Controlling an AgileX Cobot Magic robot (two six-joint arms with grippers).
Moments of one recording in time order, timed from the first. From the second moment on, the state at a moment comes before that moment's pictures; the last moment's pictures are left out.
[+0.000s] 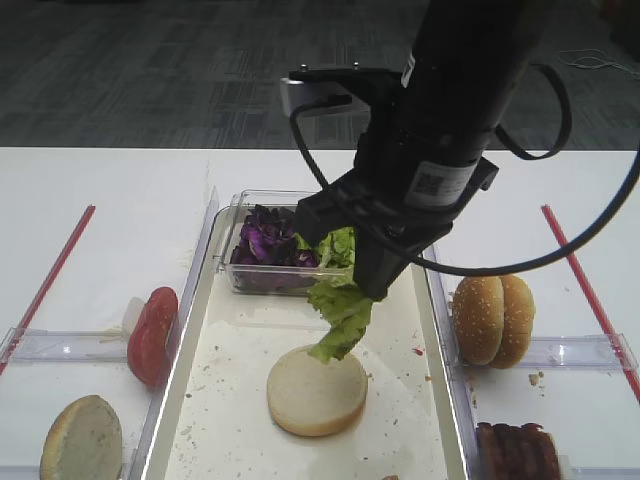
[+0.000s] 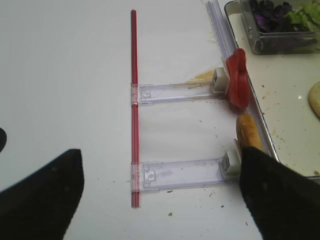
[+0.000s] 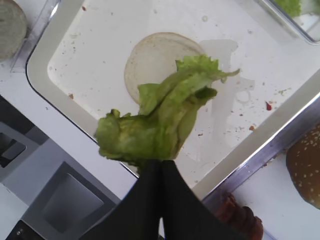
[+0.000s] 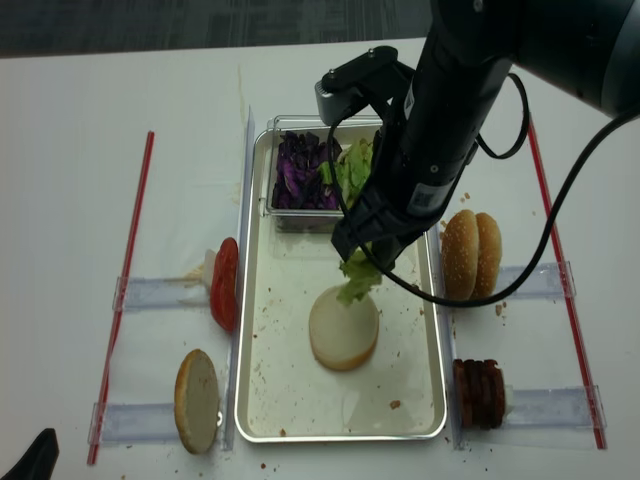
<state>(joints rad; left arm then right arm) -0.06 -0.02 -0.49 0.04 1.18 -0.08 0.63 1.65 -1.37 0.28 1.23 -0.13</state>
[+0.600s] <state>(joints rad) -0.06 -0.02 -0.49 0.04 1.18 -0.08 0.67 1.74 -1.37 0.32 1.23 -0.16</state>
